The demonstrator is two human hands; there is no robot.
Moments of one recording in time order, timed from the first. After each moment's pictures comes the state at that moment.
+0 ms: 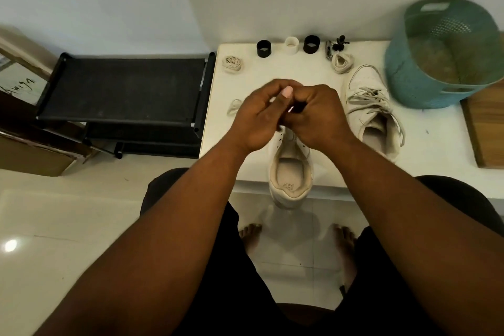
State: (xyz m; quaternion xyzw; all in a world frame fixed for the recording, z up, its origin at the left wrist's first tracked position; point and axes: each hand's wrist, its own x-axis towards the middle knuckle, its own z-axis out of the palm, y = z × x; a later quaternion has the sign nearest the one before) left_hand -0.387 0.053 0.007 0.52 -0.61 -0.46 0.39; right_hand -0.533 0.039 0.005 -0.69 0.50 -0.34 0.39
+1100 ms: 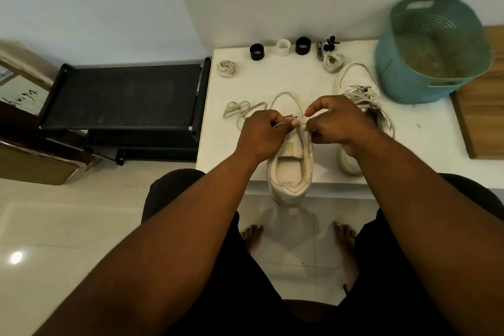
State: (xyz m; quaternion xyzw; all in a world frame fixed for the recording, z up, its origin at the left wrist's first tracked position) left_hand -0.407 0.054 -0.045 0.68 -0.58 -0.36 0.25; right_hand -0.578 0.038 -0.001 -0.47 0.66 -0.23 0.54
